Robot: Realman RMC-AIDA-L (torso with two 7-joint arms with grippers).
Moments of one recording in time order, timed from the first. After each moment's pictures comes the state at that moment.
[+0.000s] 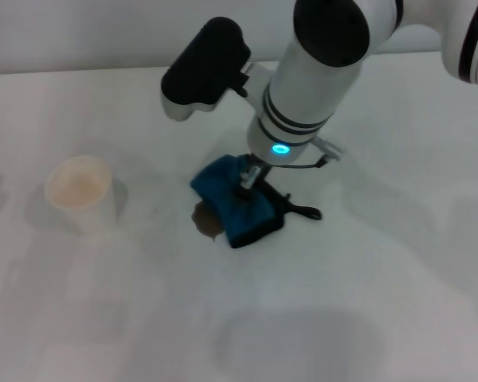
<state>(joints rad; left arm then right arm) -0.32 -2.08 2.66 -0.02 -1.19 1.58 -0.10 1.08 2.03 -2.08 -0.78 0.77 1.07 -0.14</state>
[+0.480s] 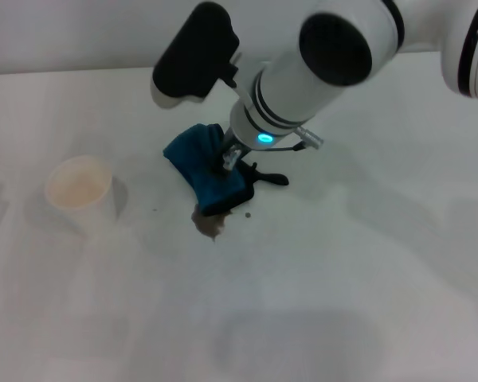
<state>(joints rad) -0.28 -2.08 2.66 0.03 -1.18 1.61 -0.10 1.08 2.03 -2.16 -0.71 0.81 0.79 -0.21</state>
